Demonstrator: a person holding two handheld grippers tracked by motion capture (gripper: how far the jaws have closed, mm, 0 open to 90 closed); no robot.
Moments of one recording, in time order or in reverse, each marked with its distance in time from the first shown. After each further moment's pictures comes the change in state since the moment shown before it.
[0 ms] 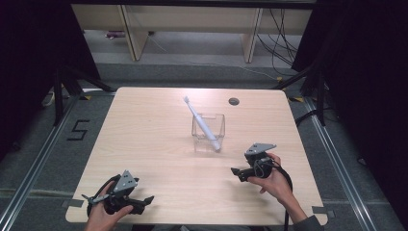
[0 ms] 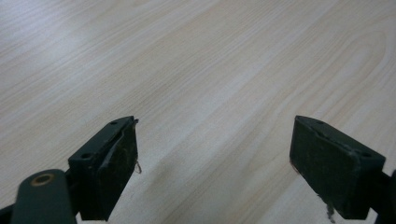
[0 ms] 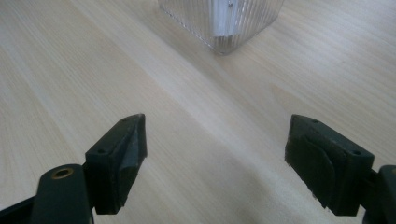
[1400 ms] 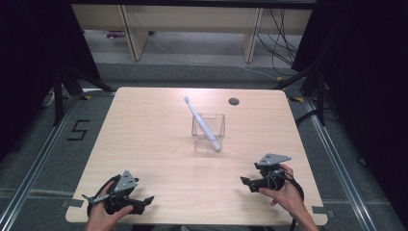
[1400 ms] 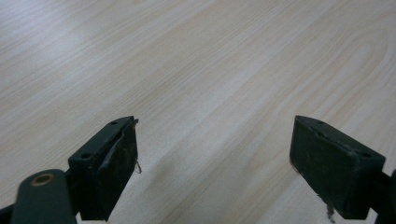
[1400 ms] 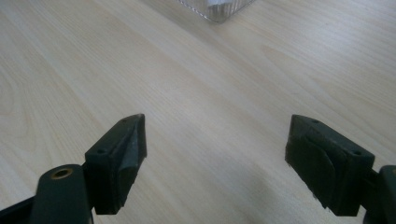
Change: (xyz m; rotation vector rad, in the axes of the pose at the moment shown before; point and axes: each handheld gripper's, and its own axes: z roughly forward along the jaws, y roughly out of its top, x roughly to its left) left arm -0.001 -0.001 0.001 -0.001 0.002 -0.010; right arm -0.001 -0.038 -0.024 -0.050 -0.010 0.027
